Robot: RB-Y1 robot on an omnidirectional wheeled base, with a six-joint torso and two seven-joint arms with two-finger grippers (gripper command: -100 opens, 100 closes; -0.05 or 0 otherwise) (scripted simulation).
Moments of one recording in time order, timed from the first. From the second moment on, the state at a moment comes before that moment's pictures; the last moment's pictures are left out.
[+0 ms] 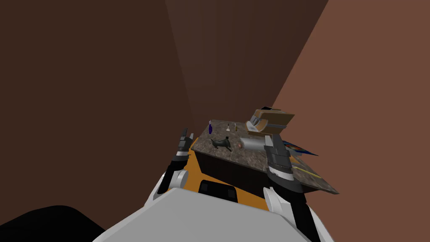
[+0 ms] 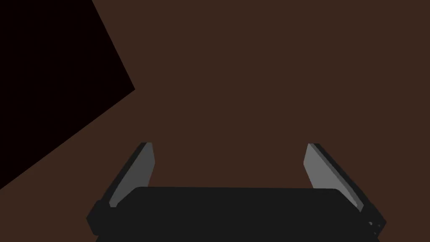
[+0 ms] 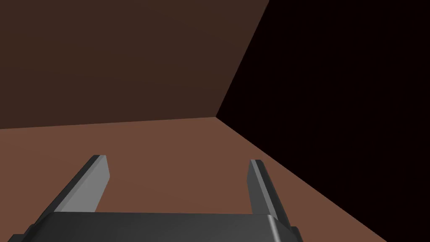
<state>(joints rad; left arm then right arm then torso) 0.52 0.04 -0.07 -2.20 0.06 -0.39 -0.07 0.54 -0.04 -0.02 -2.28 0.12 -0.60 0.15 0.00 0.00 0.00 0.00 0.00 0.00</state>
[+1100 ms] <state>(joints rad) 0.52 0.04 -0.07 -2.20 0.06 -0.39 -0.07 0.50 -0.31 -0.07 -2.09 0.28 -0.58 0.21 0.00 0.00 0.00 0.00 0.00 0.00</state>
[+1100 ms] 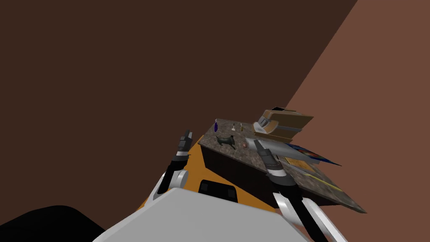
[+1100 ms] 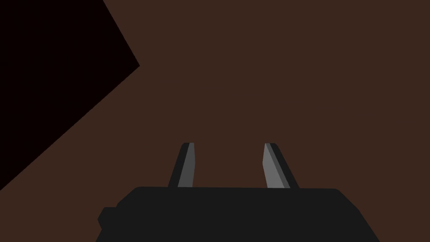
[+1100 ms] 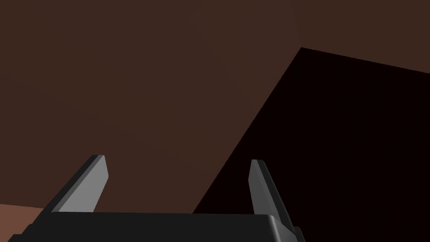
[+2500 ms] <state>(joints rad) 0.52 0.04 -0.07 -2.20 0.06 -0.39 -0.07 0.43 -0.68 -0.12 -1.74 0.52 -0.52 0.36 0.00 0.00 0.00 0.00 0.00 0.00</state>
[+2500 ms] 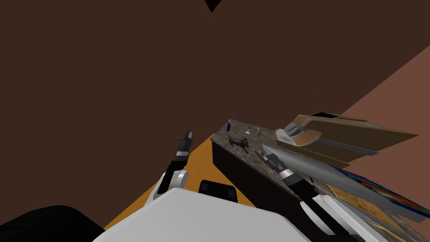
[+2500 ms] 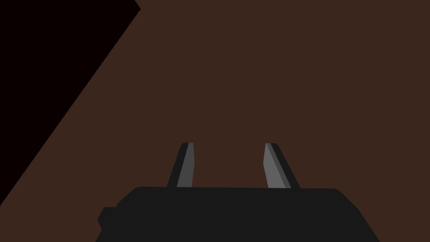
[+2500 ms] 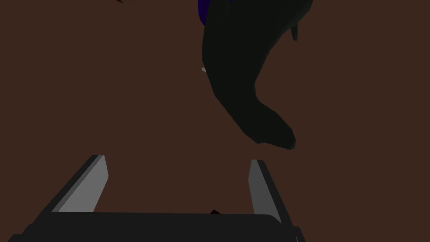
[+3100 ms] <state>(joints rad) 0.52 0.04 -0.07 -2.20 0.06 -0.39 -0.07 0.44 -0.84 -0.14 -1.61 0.63 -0.48 0.45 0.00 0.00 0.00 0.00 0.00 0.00</state>
